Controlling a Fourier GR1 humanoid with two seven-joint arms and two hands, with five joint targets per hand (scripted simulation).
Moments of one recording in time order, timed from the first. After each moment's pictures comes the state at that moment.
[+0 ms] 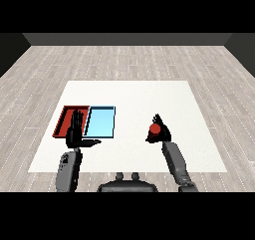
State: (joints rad) left arm -0.03 0.05 0.07 -1.61 0.09 -0.05 -0.41; right arm -0.33 -0.05 -0.10 -0.86 -0.16 0.29 -0.45
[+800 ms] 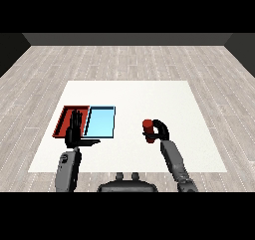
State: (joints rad) left arm -0.04 0.06 0.08 -1.59 0.10 -0.06 -0.41; right arm -0.38 -0.04 -0.10 -0.79 -0.07 0.03 -0.48
